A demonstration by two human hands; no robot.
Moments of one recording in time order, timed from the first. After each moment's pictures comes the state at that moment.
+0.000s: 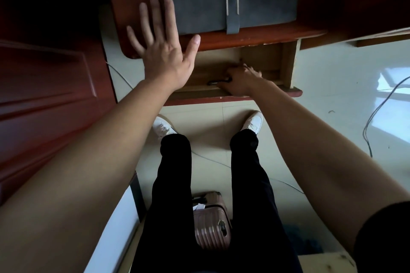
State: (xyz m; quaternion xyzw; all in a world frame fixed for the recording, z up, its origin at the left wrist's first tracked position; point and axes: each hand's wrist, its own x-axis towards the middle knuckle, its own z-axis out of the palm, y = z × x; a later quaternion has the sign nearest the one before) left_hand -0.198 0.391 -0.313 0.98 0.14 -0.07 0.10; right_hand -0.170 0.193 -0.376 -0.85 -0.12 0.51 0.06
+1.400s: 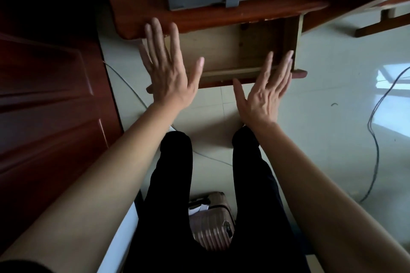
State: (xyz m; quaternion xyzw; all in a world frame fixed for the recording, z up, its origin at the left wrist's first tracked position) left_hand -0.275 0.373 -0.339 0.99 0.09 0.04 0.13; right_hand -0.293 0.165 -0.351 -0.99 0.03 0.05 0.14
